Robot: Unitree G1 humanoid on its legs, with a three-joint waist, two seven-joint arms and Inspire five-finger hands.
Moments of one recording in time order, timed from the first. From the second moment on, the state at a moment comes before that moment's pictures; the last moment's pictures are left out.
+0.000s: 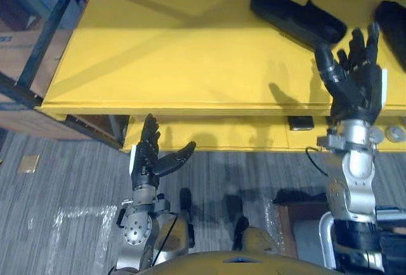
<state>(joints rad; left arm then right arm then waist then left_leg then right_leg) 0.33 0.12 -0.18 0.05 -0.23 -0.47 0.22 0.06 -0.27 -0.20 -0.24 0.41 -0.23 -0.06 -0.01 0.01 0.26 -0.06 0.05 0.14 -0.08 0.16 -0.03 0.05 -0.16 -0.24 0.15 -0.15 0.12</state>
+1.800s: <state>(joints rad) 0.39 0.08 -0.07 -0.09 -0.29 -0.40 0.30 0.28 -0.20 -0.05 0.04 0.48 -0.43 0.06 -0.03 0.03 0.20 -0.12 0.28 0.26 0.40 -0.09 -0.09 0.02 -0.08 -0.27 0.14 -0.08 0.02</state>
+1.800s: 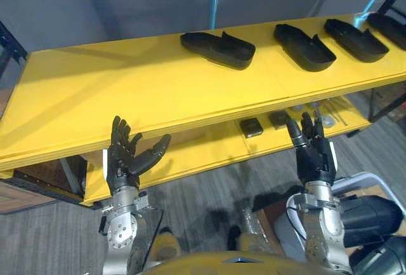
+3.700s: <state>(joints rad) 0.20 0.14 -0.14 -0.30 -0.30 -0.43 0.10 -0.76 -0.45 0.22 0.67 -0.58 0.24 -0.31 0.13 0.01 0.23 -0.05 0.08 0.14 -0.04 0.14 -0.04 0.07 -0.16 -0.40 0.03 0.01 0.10</state>
